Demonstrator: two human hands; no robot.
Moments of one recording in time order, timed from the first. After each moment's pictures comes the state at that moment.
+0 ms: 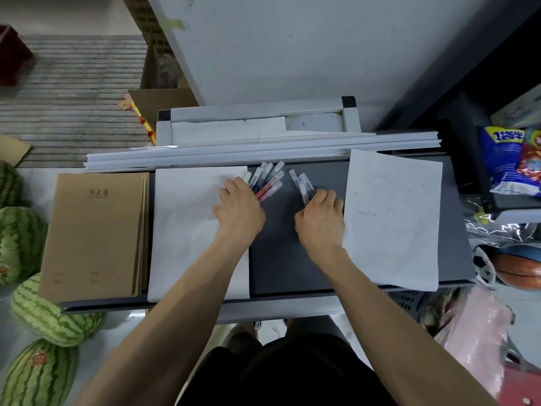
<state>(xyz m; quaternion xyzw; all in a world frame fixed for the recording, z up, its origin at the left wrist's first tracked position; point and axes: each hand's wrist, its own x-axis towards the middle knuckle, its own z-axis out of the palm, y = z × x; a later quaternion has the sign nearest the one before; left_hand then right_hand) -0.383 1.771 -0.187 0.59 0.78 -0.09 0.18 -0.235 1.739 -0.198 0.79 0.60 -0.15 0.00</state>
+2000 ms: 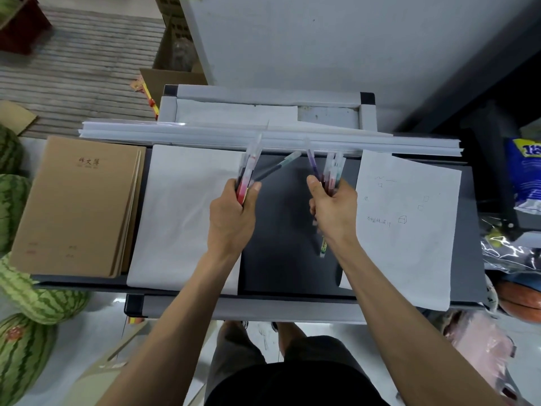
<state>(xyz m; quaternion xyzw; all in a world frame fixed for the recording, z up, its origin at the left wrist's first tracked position) -0.398 1.723 -0.217 0.48 0.74 0.36 0.31 -0.209 1.757 -0.201 0.72 0.39 -0.44 -0.37</state>
